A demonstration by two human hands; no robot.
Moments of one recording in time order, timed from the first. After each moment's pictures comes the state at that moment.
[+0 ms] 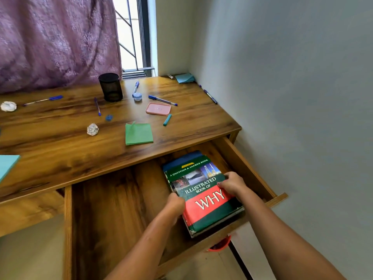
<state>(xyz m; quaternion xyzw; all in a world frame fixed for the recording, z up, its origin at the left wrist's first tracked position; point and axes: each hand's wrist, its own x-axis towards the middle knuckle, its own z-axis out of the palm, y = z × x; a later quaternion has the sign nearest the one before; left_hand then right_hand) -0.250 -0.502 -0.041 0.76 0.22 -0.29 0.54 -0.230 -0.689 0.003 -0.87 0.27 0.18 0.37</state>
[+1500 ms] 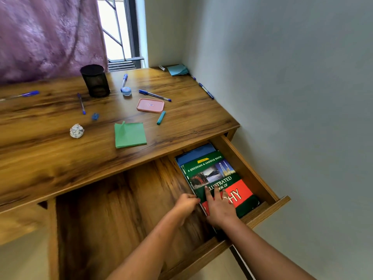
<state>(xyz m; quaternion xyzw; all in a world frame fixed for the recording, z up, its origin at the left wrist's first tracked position) -0.220 -0.533 -0.071 0.70 0.12 -0.36 0.60 -0.260 -0.651 -0.056 -0.96 0.09 0.27 0.02</state>
